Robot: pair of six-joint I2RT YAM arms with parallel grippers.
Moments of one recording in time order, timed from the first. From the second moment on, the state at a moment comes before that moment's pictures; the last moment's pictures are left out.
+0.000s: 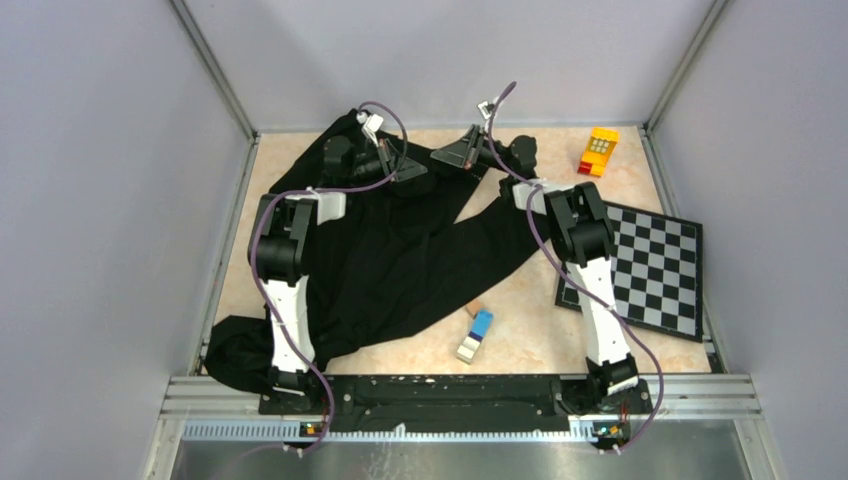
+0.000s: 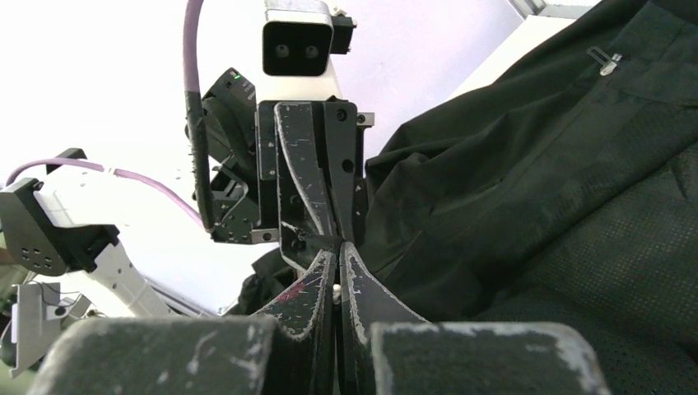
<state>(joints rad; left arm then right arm) -0.16 2.15 1.35 0.82 1.03 -0.87 0.33 2.48 1.72 1.20 -0.96 1.21</state>
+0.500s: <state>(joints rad) -0.13 2.10 1.35 0.53 0.92 -0.65 0.33 2.50 1.81 0.87 -0.97 1.14</state>
